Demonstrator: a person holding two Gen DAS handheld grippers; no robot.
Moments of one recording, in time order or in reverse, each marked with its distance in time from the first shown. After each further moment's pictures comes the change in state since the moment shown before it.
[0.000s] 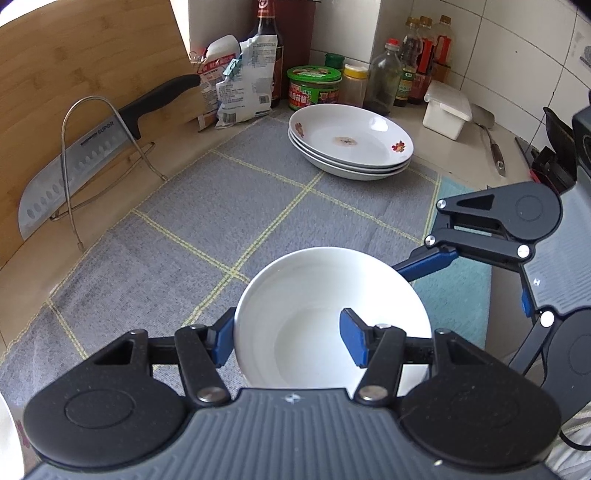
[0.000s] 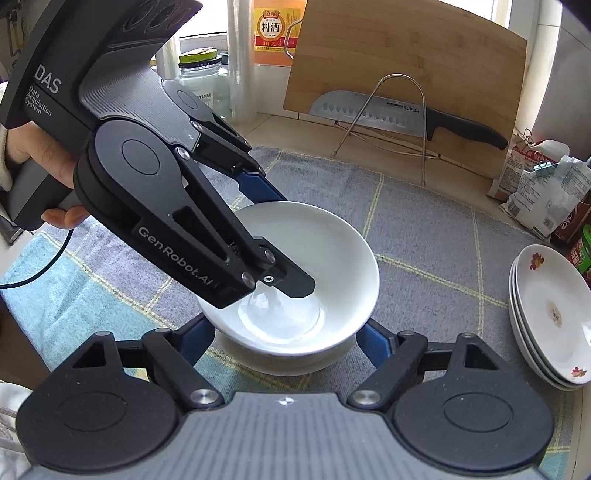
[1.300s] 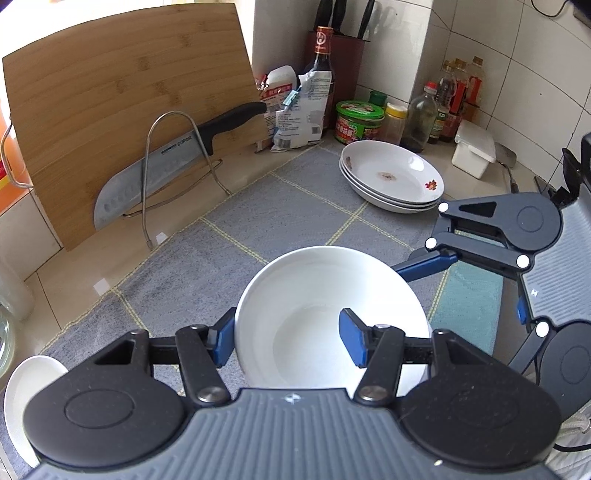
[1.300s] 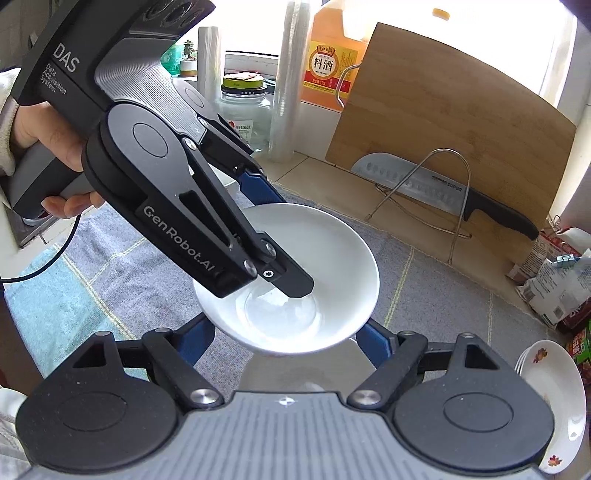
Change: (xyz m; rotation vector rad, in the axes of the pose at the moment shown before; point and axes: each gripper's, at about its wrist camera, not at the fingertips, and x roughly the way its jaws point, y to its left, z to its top) left arm -0.052 0.041 -0.008 -0.090 -0.070 0.052; right arm 0.003 0.037 0.044 -0.154 -0.066 -0.005
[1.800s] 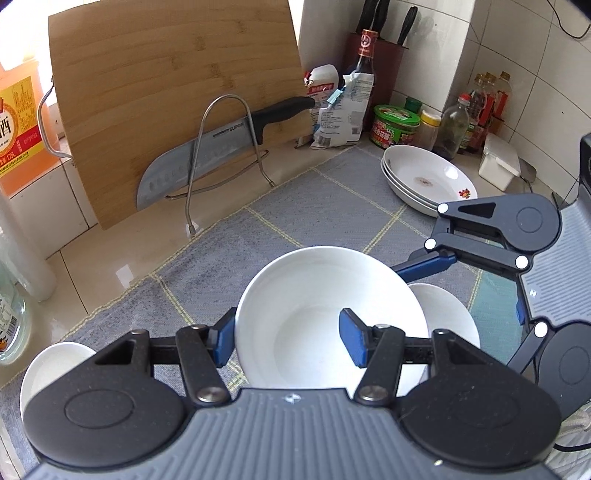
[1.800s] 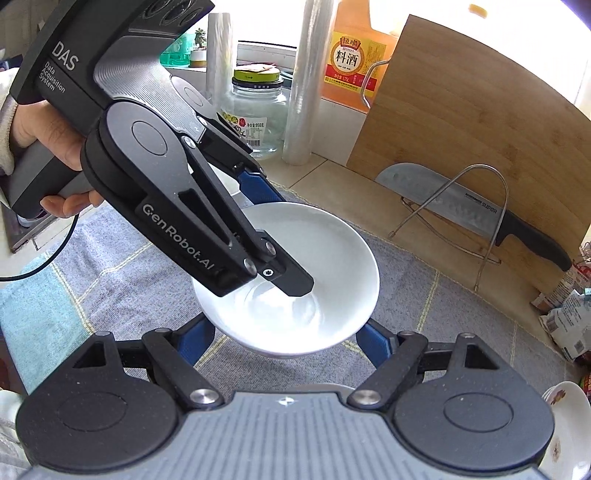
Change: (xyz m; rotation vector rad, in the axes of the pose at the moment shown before) left arm 0.000 0.048 -0.012 -0.067 -0.003 0.028; right arm 0.045 0.009 0.031 -0.050 0.020 0.047
